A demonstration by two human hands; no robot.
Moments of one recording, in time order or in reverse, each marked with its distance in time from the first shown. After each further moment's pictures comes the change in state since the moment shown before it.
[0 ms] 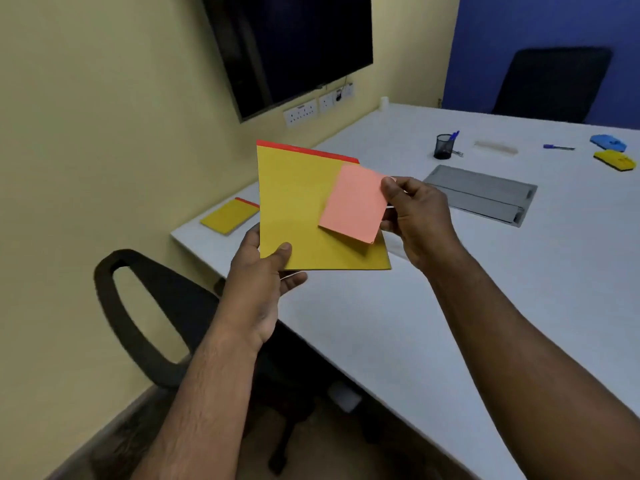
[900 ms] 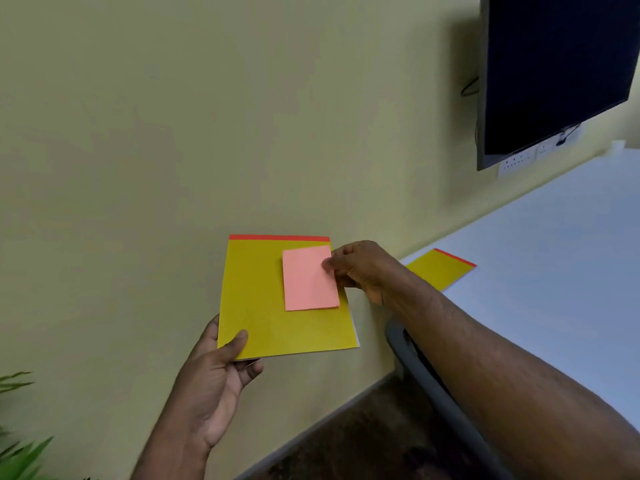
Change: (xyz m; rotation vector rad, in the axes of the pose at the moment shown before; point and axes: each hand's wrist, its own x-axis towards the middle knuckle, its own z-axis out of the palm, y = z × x) left_hand 0.043 0.125 -0.524 -0.096 0.394 0.043; right_hand -0.009 0.074 0.591 -0.172 -0.685 0.245
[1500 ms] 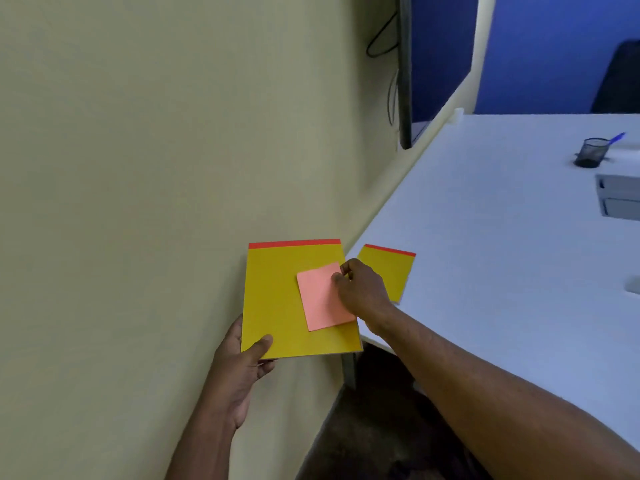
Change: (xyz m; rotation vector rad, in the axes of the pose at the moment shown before) left_hand 0.375 -0.107 0.047 0.335 -0.352 -0.221; right_hand 0.258 0.095 -0.056 -0.360 0.704 0.094
